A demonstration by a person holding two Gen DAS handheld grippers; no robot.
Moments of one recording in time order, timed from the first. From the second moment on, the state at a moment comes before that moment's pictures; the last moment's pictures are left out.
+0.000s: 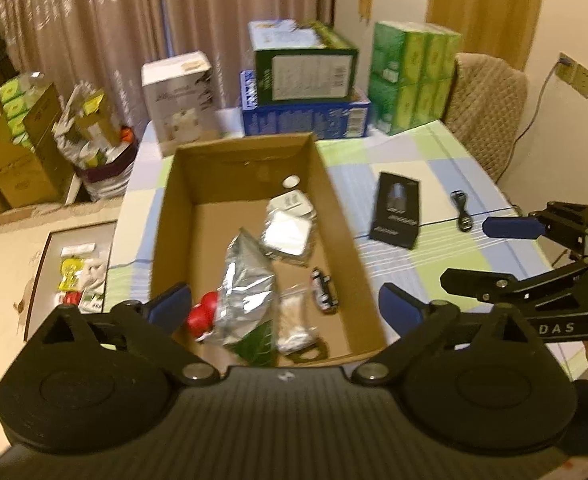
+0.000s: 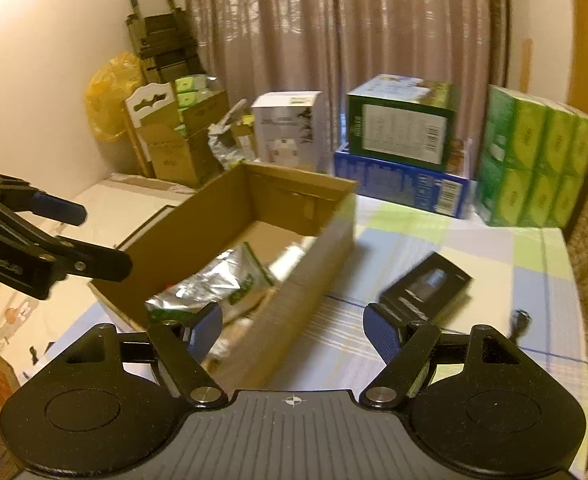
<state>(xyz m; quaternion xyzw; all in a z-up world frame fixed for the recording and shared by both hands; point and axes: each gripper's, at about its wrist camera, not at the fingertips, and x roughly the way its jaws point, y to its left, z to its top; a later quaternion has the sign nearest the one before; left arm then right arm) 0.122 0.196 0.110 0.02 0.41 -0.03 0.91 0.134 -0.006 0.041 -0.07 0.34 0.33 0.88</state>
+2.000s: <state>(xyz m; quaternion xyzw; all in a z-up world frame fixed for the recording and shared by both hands) 0.299 0.003 0.005 0.10 0.45 -0.13 0.88 0.284 -0.195 -0.063 0.02 0.41 0.16 0.90</state>
